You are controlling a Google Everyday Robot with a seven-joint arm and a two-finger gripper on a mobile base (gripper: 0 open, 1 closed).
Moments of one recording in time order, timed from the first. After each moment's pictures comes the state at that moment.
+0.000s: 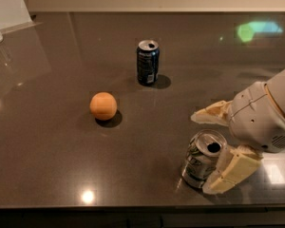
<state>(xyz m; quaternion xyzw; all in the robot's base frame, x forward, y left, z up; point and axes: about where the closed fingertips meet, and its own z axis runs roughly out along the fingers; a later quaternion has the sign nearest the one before) 0.340 -0.120 0.897 -0.67 0.69 0.16 0.22</state>
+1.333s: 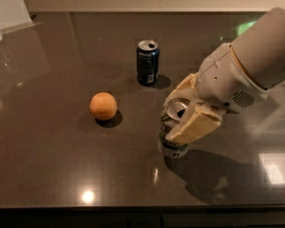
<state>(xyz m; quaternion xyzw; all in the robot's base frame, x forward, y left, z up) 0.381 -0.070 0.935 -0.66 0.69 0.17 0.24</state>
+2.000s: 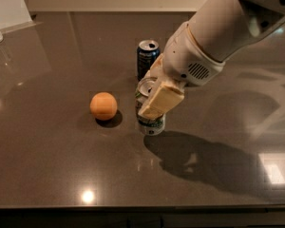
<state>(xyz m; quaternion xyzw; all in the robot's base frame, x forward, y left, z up) 0.432 -0.022 0.943 -0.66 0.69 0.16 0.24</state>
